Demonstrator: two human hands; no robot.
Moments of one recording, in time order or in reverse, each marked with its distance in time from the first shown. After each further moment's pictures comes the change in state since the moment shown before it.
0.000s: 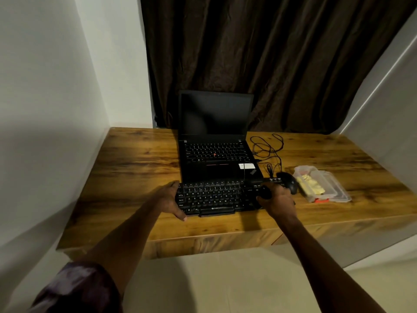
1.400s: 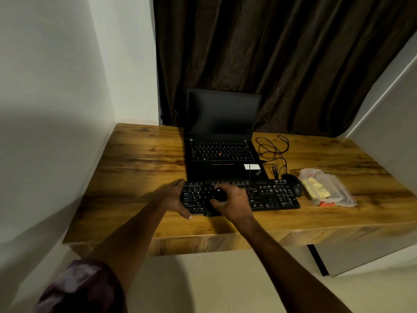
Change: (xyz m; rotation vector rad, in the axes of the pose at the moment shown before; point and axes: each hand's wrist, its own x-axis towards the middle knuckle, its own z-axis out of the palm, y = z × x) left_hand -0.010 0.004 -0.006 0.059 -0.004 0.017; right_hand -0.026 -0.109 0.068 0.156 -0.212 -0.123
